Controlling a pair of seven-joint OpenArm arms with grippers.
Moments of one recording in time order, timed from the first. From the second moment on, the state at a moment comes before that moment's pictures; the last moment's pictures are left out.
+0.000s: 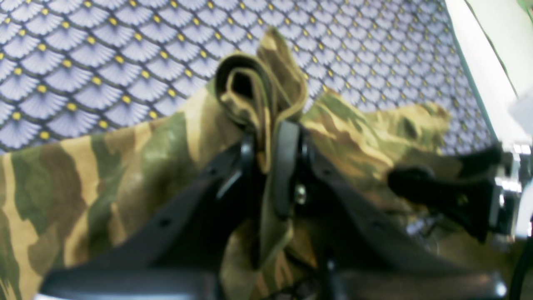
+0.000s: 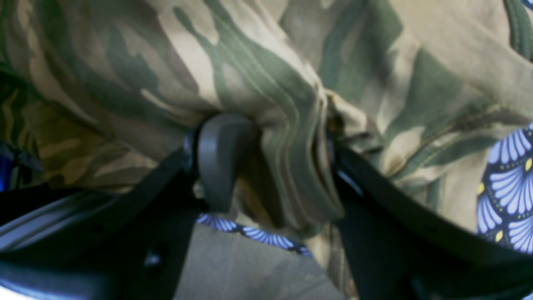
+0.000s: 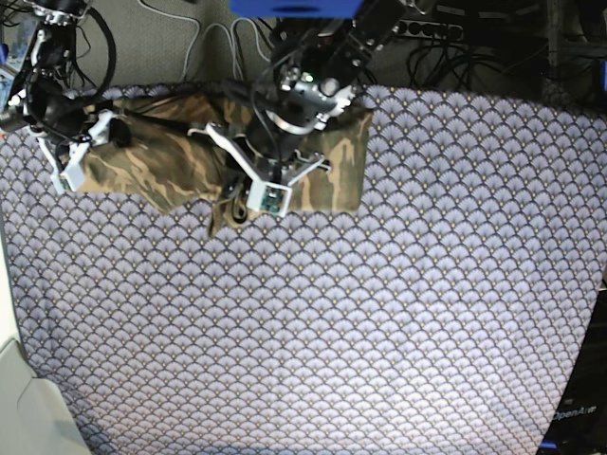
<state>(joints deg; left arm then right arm) 9.4 1.3 39.2 103.0 -12.8 15.7 32.1 -14.0 13.9 31.9 93.7 33.2 39.7 -69.3</state>
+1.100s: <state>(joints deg) 8.2 -12.7 25.8 100.3 -34.3 15.6 38.7 -13.3 16.0 32.3 93.8 33.8 39.7 -70.0</state>
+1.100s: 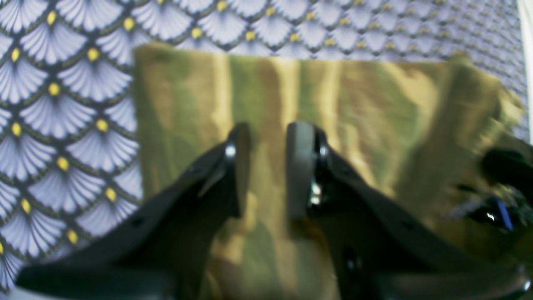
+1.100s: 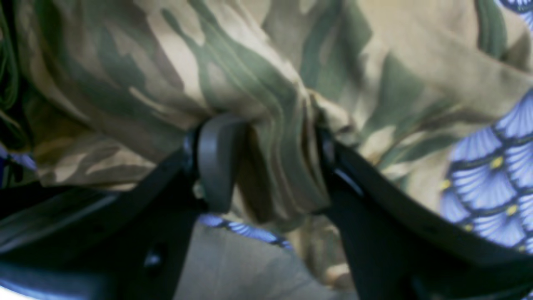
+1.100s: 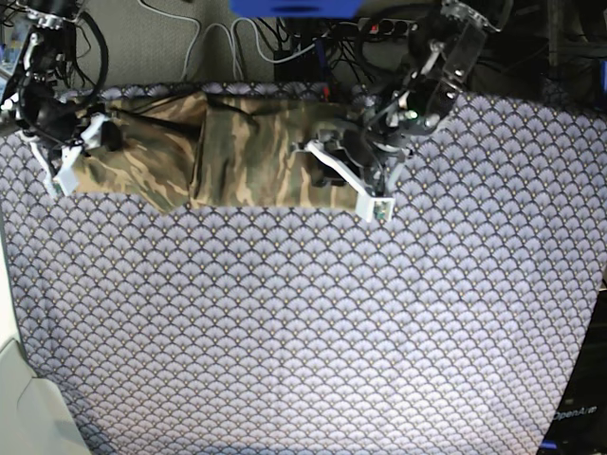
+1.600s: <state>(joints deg) 7.6 -12.8 25.7 98.3 -34.4 15.6 39.3 -10.4 18.0 42.8 102.0 33.7 39.7 -77.8</state>
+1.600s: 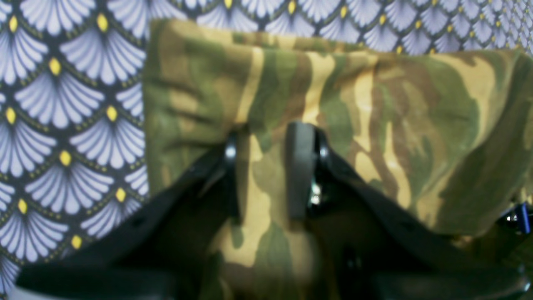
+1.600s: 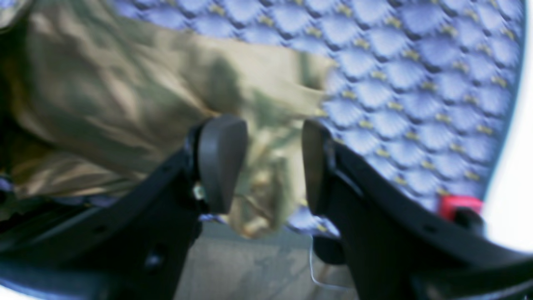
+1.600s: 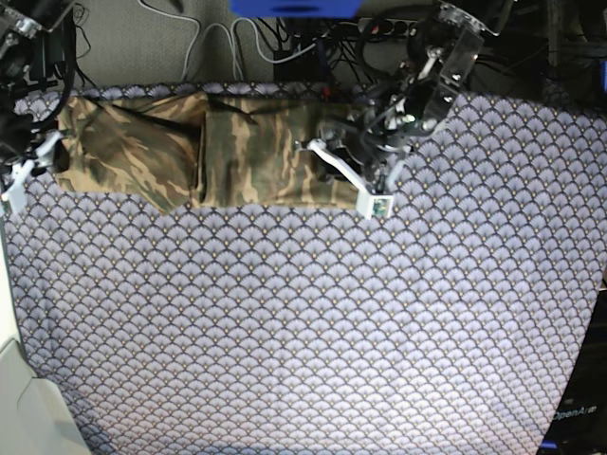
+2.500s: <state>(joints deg) 8.7 -13.2 25.8 100.3 -34.3 15.7 39.3 -6.2 22.9 48.1 78.4 49.7 39.7 -80.3</state>
